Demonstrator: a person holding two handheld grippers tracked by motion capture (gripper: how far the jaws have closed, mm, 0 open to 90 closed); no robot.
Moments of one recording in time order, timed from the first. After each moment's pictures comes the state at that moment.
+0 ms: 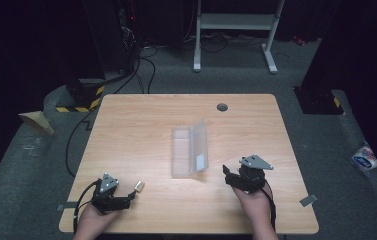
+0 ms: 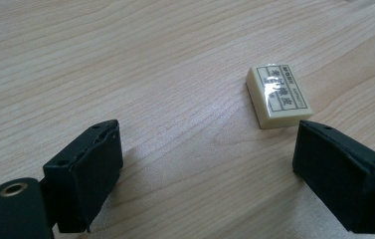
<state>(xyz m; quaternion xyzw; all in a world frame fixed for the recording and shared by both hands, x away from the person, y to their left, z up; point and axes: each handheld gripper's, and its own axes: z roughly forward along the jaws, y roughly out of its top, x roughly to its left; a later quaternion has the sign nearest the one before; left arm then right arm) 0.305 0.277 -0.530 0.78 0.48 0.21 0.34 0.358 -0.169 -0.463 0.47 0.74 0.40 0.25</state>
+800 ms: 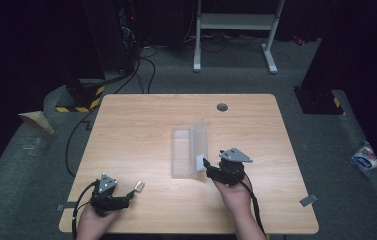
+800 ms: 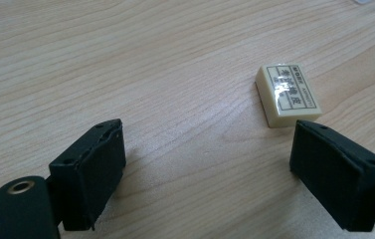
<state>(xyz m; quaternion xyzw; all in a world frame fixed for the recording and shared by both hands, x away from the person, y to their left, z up) 0.301 0.280 -0.530 0.77 0.49 0.21 0.34 0.376 -0.116 -0.464 0.44 0.75 0.44 0.23</state>
